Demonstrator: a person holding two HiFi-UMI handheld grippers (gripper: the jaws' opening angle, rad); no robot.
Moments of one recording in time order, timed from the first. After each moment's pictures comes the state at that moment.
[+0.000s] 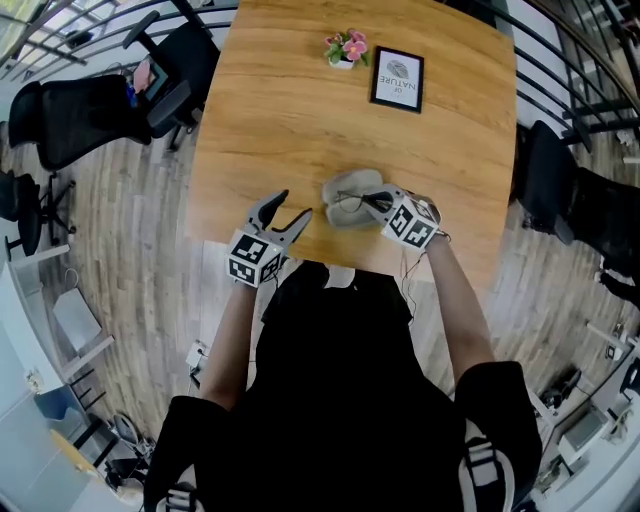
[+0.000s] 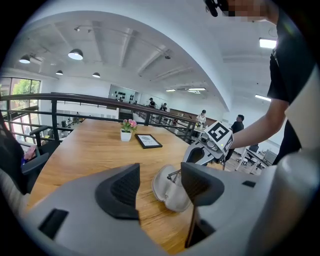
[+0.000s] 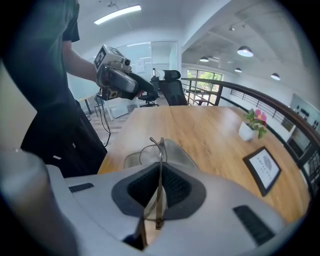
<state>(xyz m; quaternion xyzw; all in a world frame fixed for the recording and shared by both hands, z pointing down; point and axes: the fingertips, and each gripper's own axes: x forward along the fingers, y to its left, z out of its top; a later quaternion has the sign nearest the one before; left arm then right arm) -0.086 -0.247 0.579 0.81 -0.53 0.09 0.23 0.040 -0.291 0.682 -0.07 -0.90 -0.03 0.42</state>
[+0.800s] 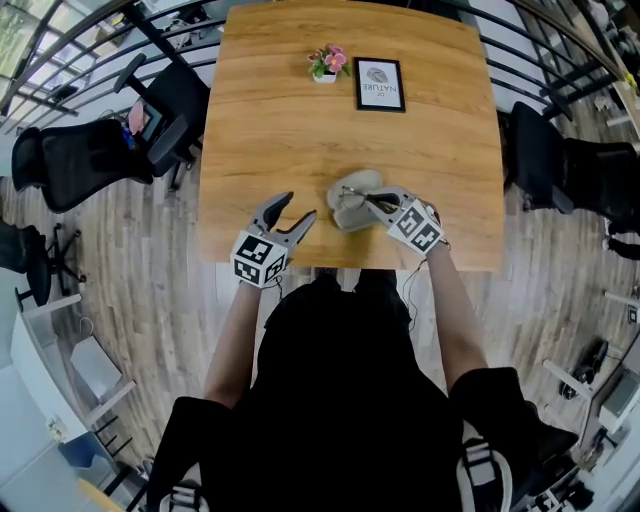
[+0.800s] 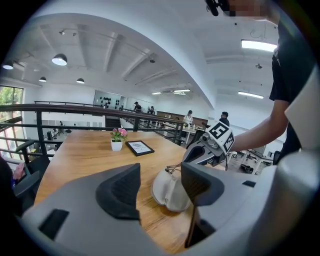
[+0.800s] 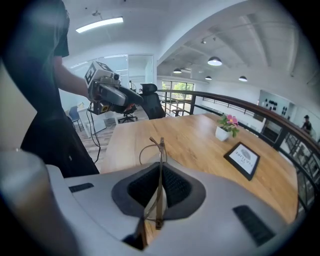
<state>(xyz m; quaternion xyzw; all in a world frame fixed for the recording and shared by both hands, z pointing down) -0.091 -0.248 0.556 0.86 -0.47 0.09 0.18 0.036 -0.287 0.642 0.08 -0.93 0.01 0.36</state>
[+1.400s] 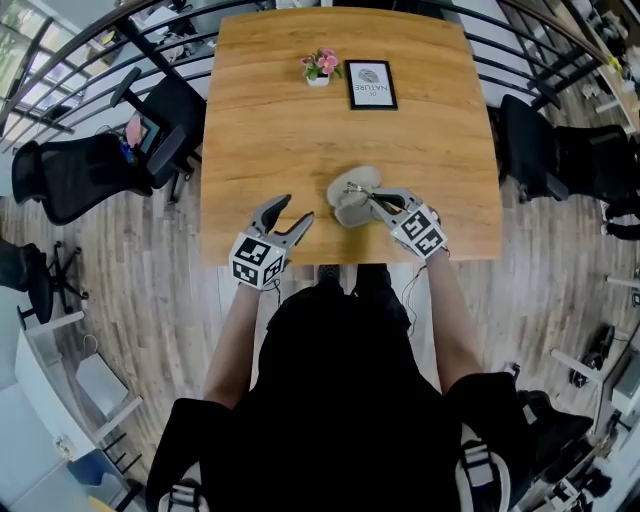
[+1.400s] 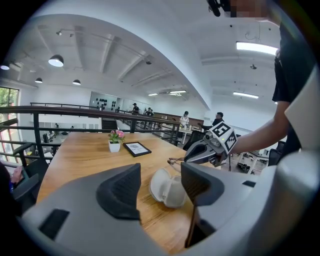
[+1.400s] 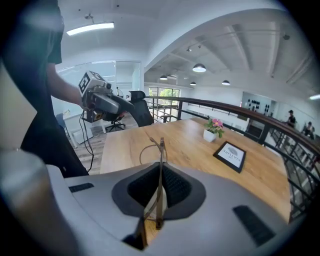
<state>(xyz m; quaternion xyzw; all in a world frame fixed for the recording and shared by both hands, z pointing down) -0.097 -0.232 0.549 0.87 -0.45 0.09 0.17 0.048 -0.276 0.622 0.16 -0.93 0.02 0.32</state>
